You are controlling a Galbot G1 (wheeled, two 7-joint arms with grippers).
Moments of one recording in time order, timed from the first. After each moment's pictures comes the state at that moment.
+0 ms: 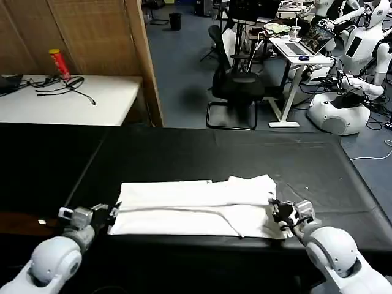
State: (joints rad) left arm 1.42 -0.81 -0.51 -2.04 -0.56 0.61 -0.11; right arm -1.32 0.89 0.47 2.07 0.48 -0.74 0.03
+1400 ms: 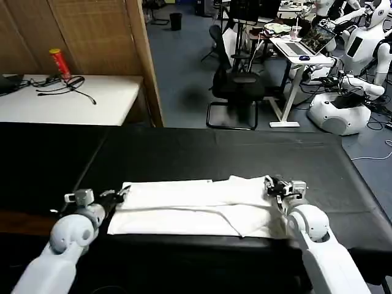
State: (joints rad) left arm 1.15 -1.00 -0.46 -1.76 -0.71 0.54 -0.10; right arm -1.04 1.16 0.42 1.68 0.44 -0.53 0.17
